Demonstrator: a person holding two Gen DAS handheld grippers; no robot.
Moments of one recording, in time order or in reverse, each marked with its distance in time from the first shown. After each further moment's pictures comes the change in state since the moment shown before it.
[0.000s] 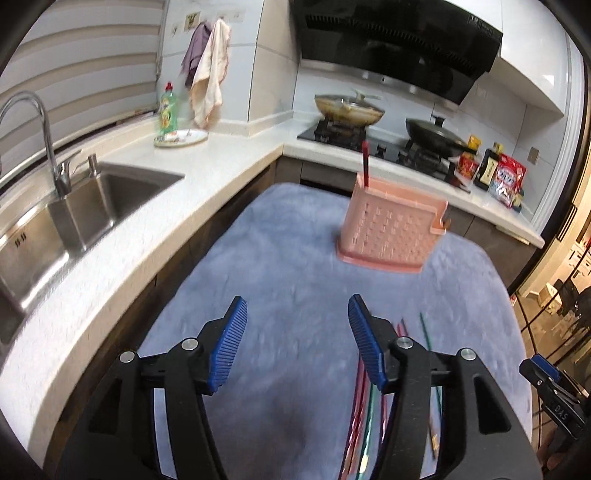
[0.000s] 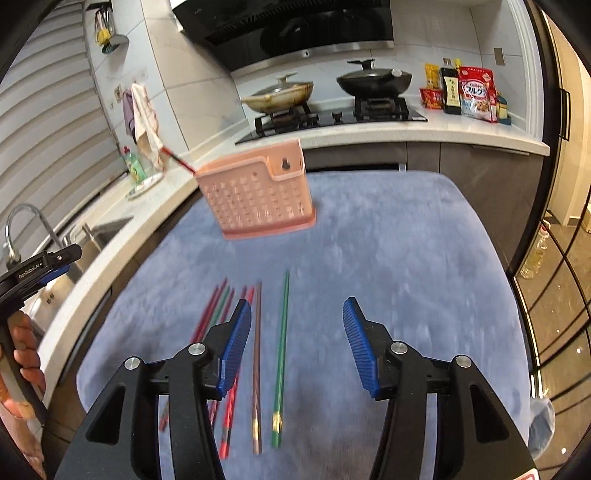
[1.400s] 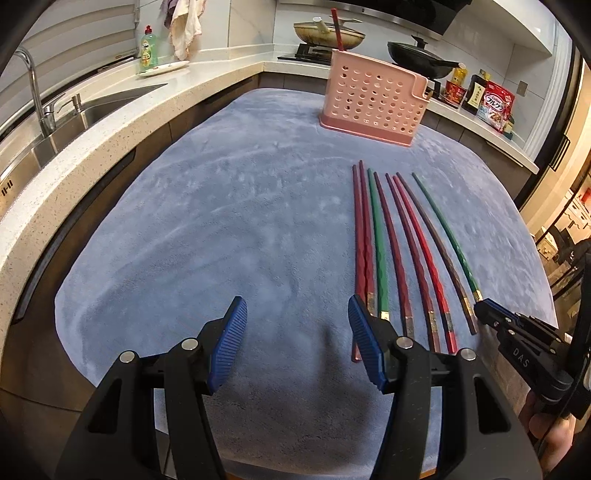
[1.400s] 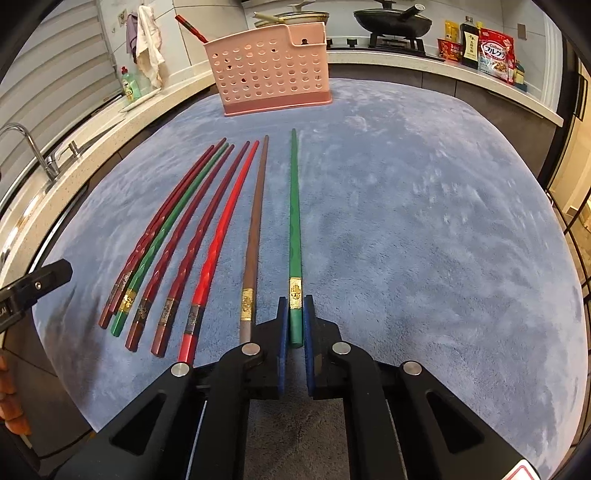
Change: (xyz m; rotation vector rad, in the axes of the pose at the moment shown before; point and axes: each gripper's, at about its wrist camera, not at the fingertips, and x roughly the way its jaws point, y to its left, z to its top) left arm 0.010 -0.013 -0.137 0.073 0.209 -0.035; right arm 0.058 0.019 -0.104 -0.065 0.194 -0.028
